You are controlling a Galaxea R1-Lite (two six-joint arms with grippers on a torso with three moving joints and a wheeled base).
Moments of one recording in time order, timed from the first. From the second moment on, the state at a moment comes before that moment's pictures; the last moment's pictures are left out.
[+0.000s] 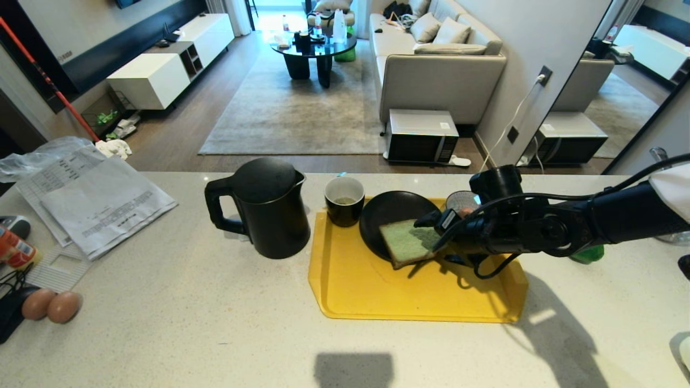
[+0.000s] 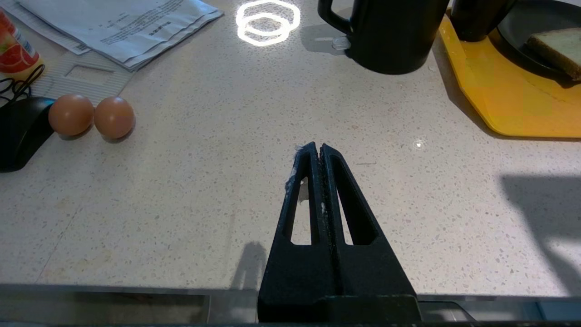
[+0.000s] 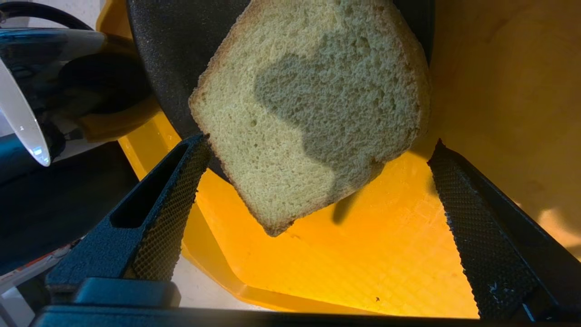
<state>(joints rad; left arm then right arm) 0.00 0.00 0.00 -0.04 0.01 -0.03 0.33 2.05 -1.28 -0.09 0.14 0.96</state>
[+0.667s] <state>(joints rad) 0.00 0.00 0.00 -0.04 0.01 -0.03 0.30 2.08 -1.34 -0.05 0.13 0.93</state>
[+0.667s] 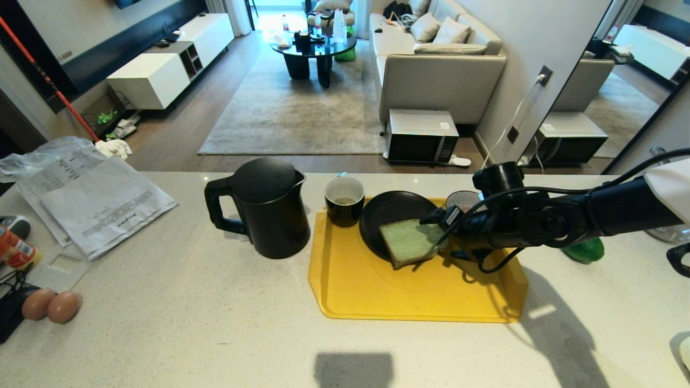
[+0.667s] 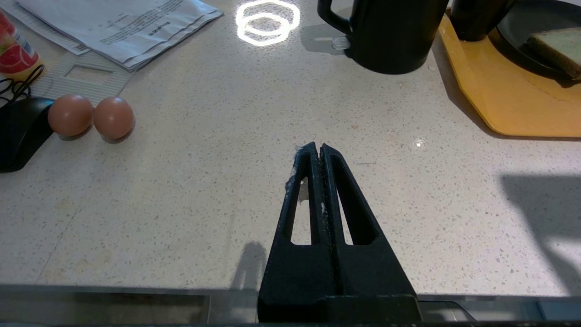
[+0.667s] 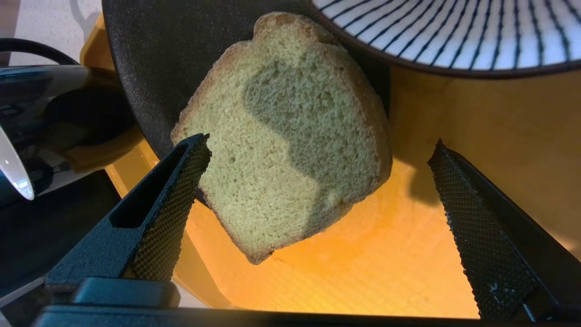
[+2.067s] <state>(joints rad) 0.00 0.00 0.00 -0.04 0.01 -0.03 0.29 2.13 -1.41 0.02 0.10 0.93</state>
